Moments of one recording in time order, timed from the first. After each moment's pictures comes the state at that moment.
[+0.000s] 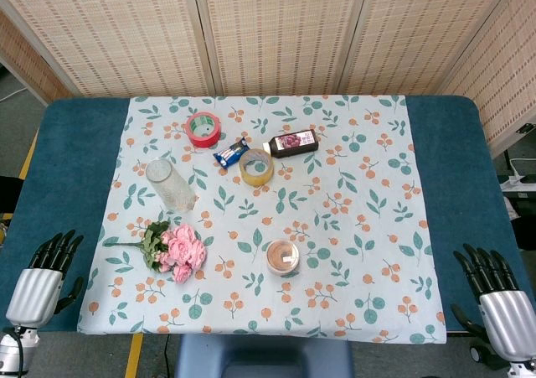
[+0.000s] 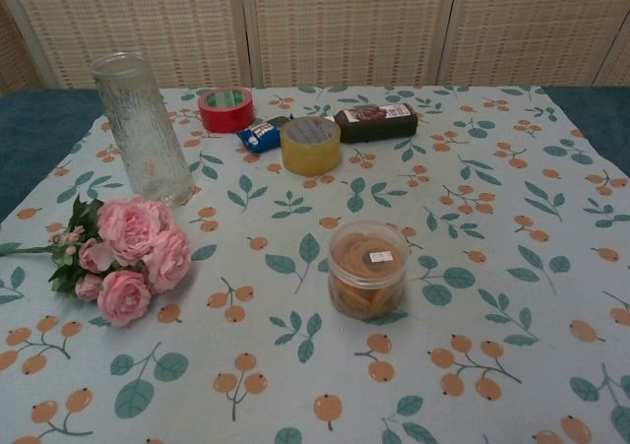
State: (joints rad) left arm -0.10 -1.28 0.02 -1.38 1.62 1.53 0.05; right arm -0.05 -1.08 -0.12 -1.64 -1.73 1.70 -0.11
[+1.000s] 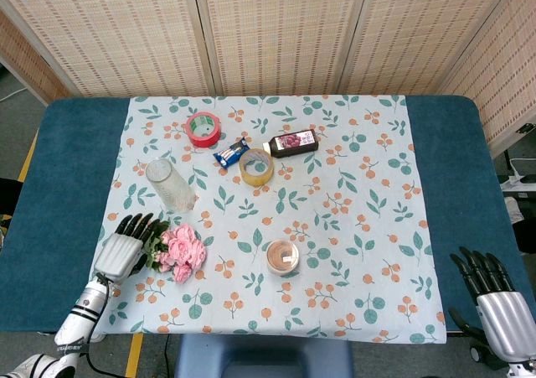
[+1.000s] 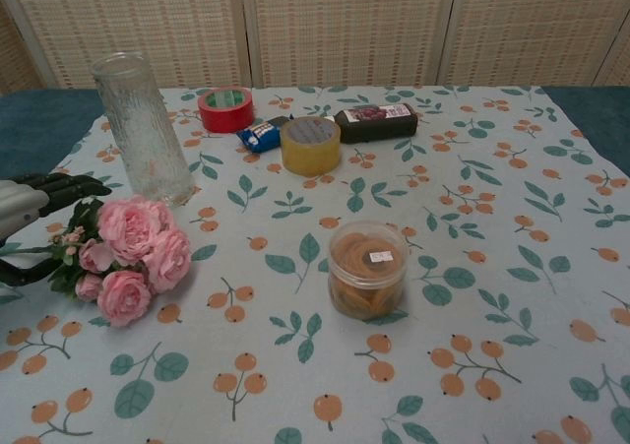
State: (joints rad) left arm -0.39 -1.50 -0.07 -1.29 1.47 1.09 0.29; right arm -0.07 -1.05 -0.11 -1.67 -1.73 1.64 -0.08
